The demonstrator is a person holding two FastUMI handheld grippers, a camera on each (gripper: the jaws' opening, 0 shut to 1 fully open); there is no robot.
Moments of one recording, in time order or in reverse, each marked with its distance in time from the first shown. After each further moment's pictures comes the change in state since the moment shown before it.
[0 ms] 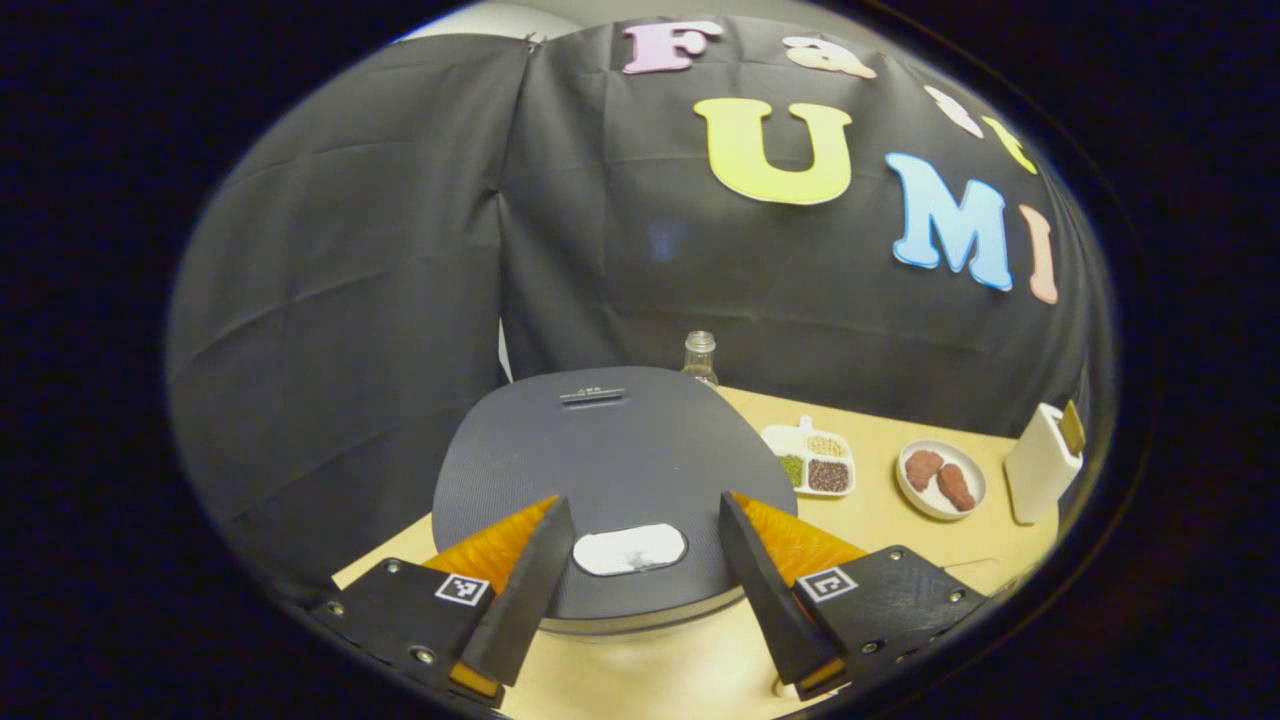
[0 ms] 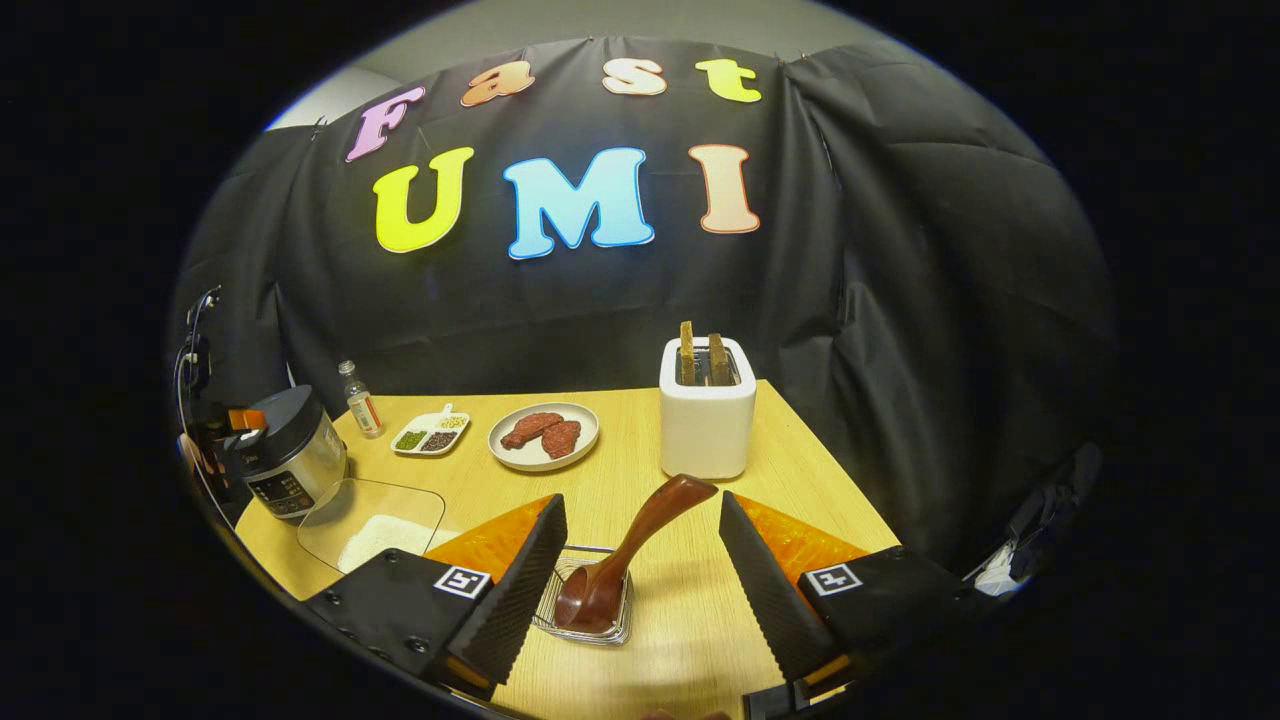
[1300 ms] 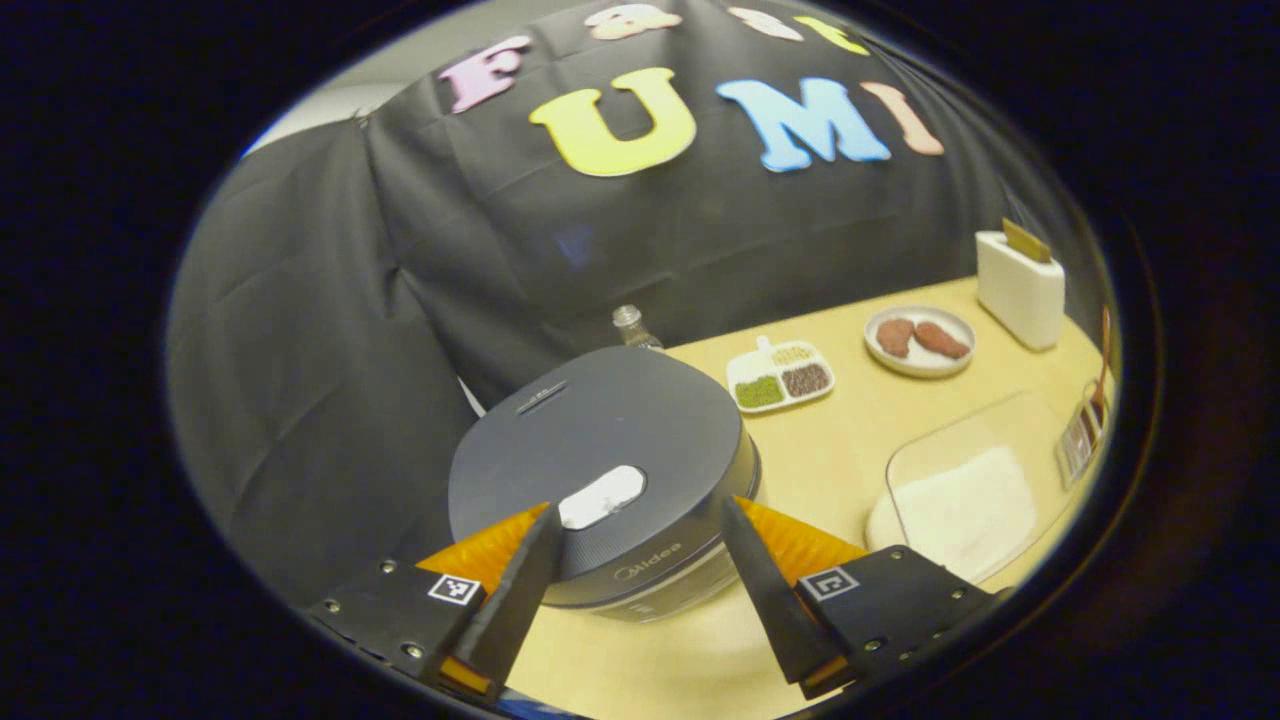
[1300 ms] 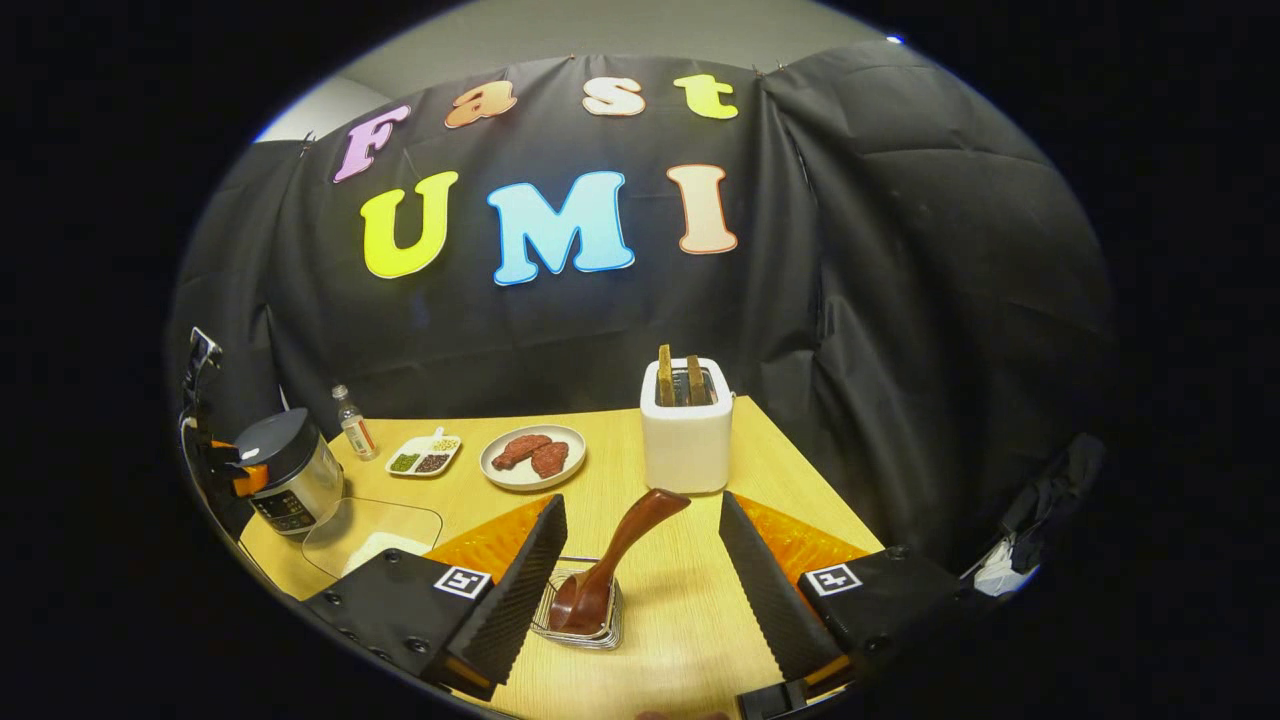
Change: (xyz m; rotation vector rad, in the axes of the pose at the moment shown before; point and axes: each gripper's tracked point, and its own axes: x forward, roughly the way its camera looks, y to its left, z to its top) left arm -0.020 -0.016 -0.017 0.270 -0.009 -0.083; right arm -0.018 -0.015 0.015 0.045 -0.061 -0.032
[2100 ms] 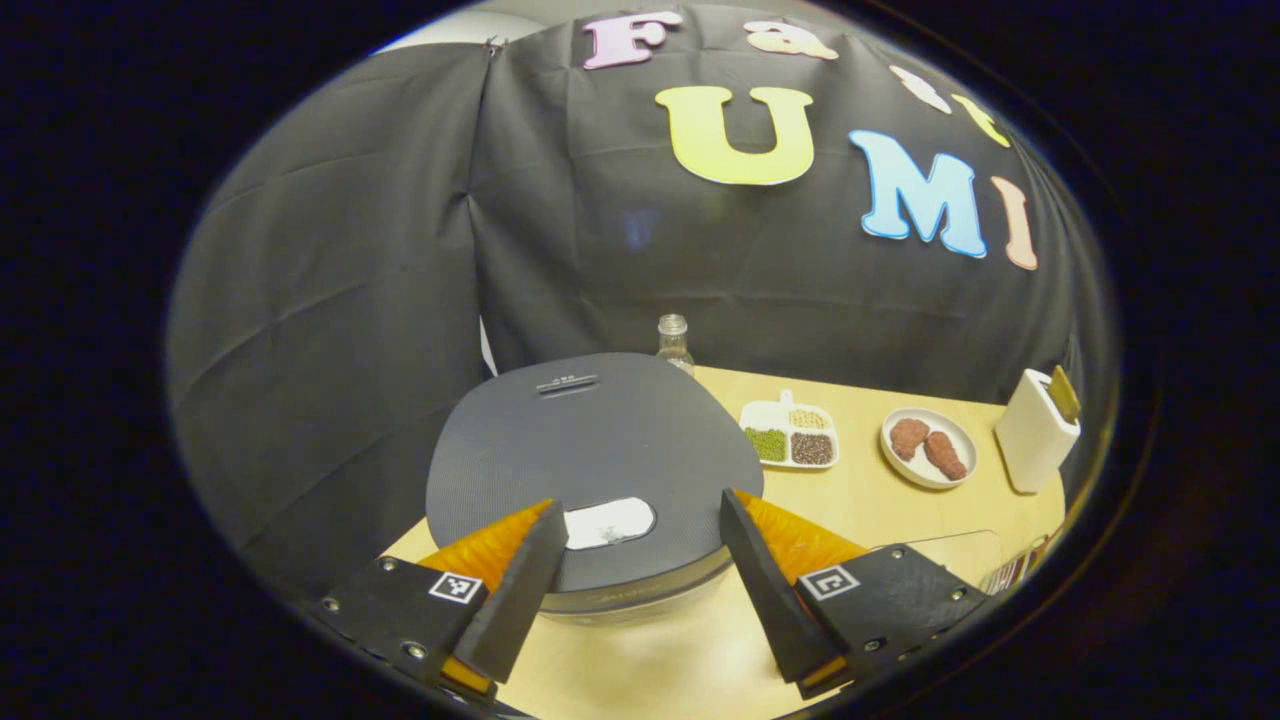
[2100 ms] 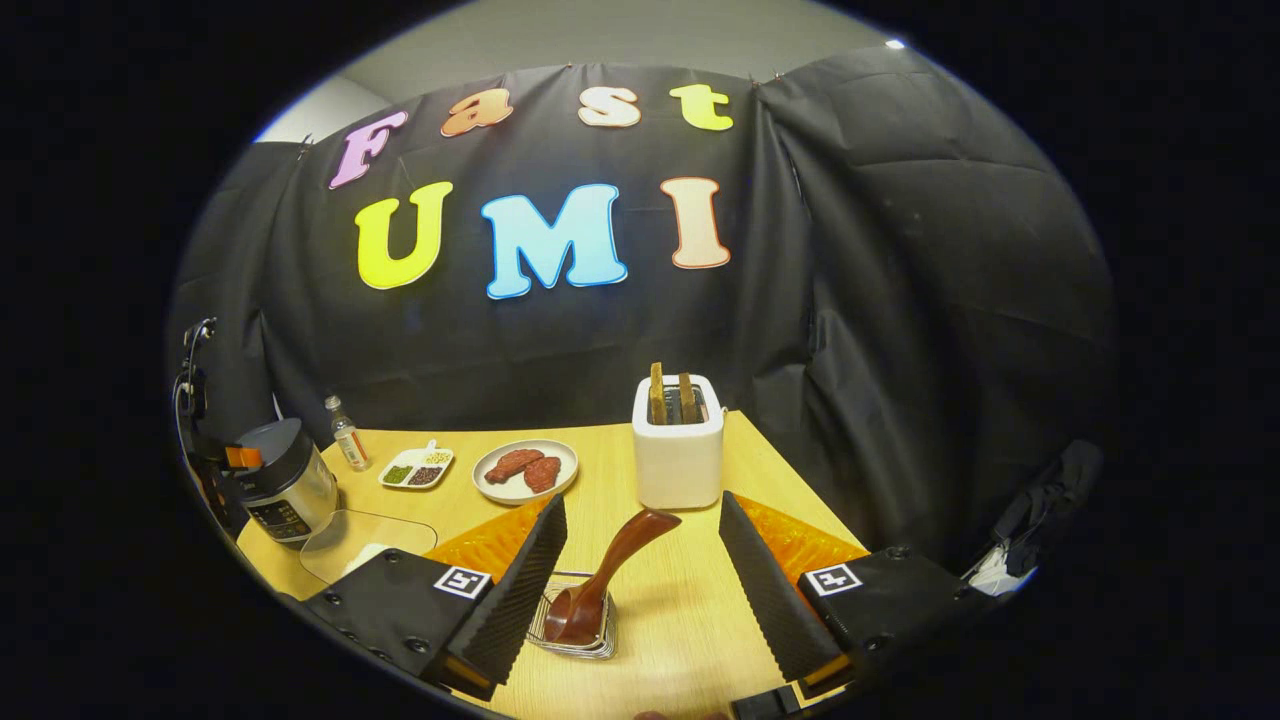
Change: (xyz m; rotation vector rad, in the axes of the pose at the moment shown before) left arm 0.002 0.004 0.010 -0.211 0.006 0.027; right arm 0.000 0.002 0.017 -0.010 -0.041 -0.018
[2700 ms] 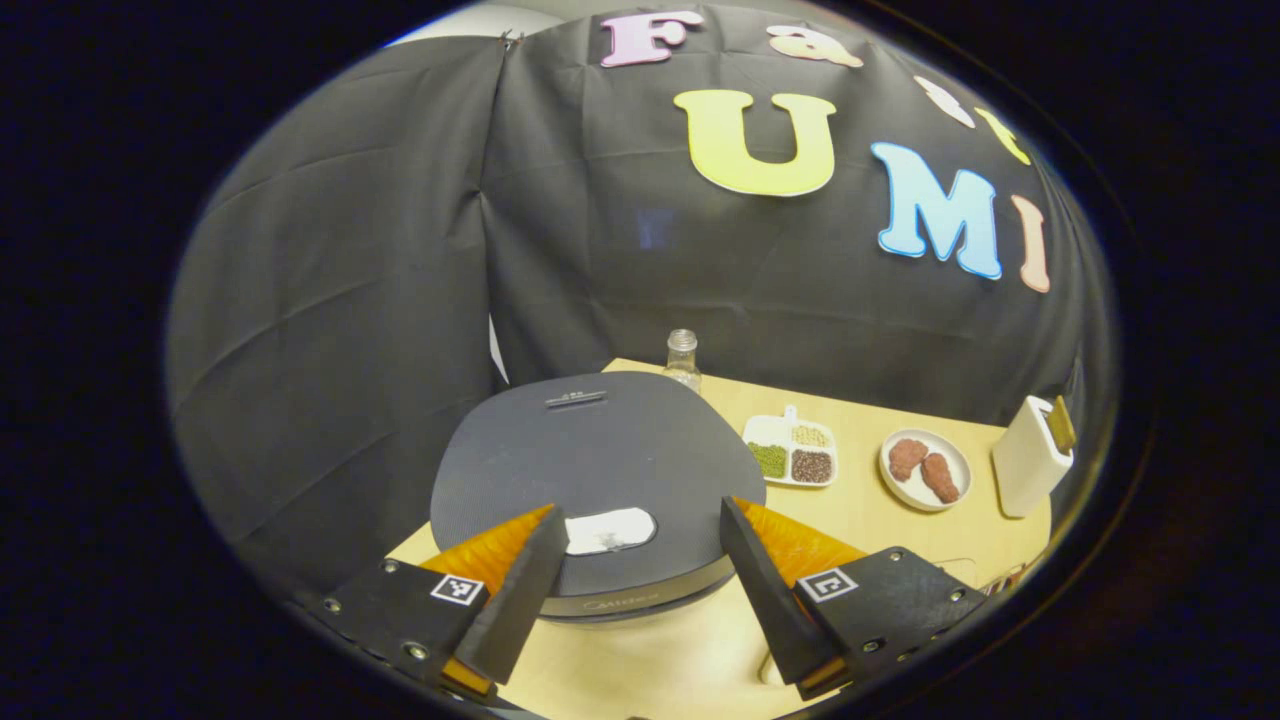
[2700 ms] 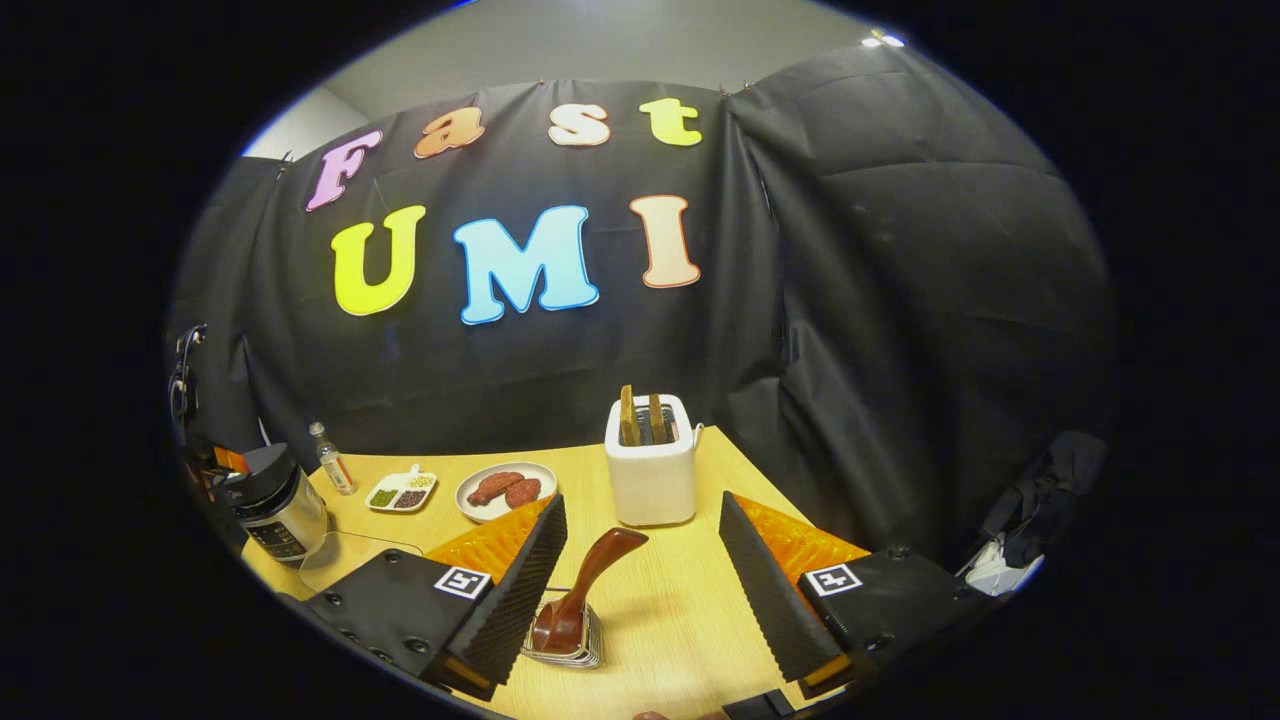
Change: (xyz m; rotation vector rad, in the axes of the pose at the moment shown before) left arm 0.002 0.001 0.018 -0.037 0.061 0.023; right arm -0.009 -0.025 0.017 0.039 -0.052 -0.064
